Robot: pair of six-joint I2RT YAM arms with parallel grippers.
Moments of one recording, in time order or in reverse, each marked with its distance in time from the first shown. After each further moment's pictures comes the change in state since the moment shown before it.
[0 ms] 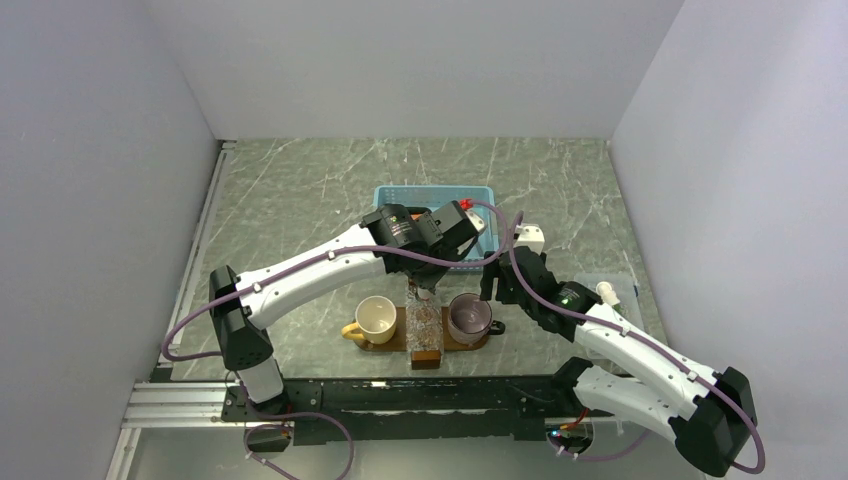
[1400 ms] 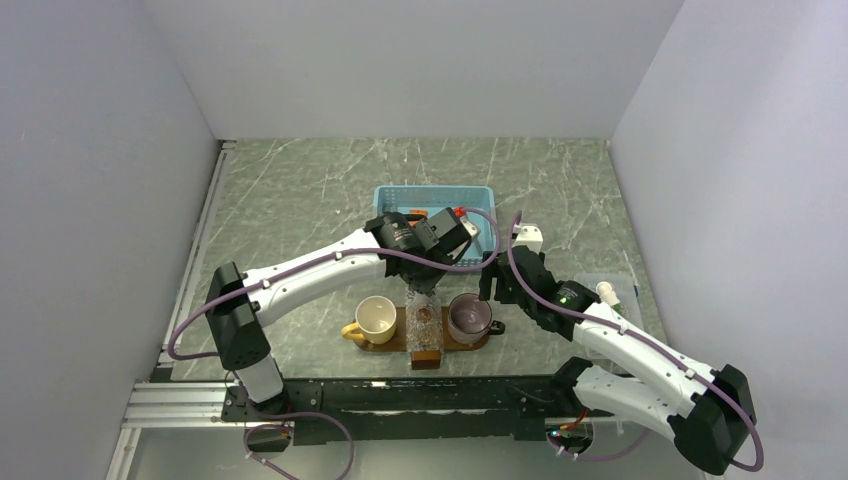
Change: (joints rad) left arm 0.042 -0.017 -0.171 0.131 0.048 0.000; right arm 0.000 0.013 0.000 0.011 -0.008 0.000
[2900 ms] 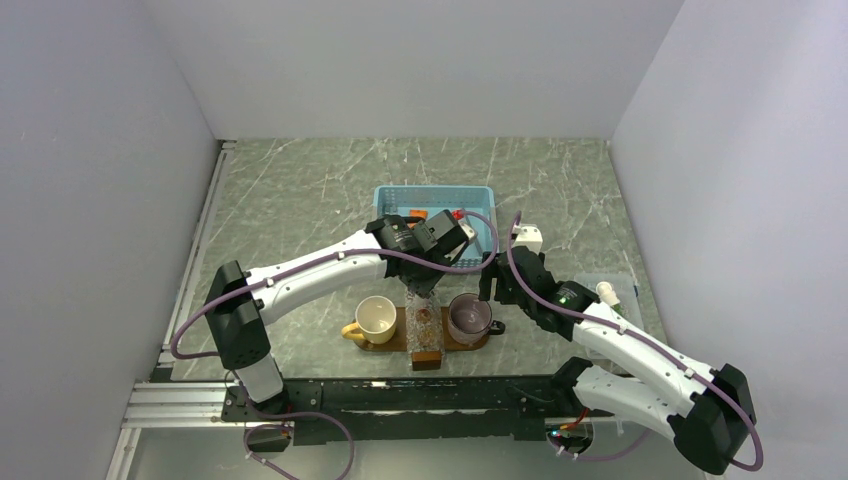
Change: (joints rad) left arm 0.018 0.000 -0.058 0.047 0.025 0.008; right arm 0.000 0.002 -0.004 0.002 0.000 0.000
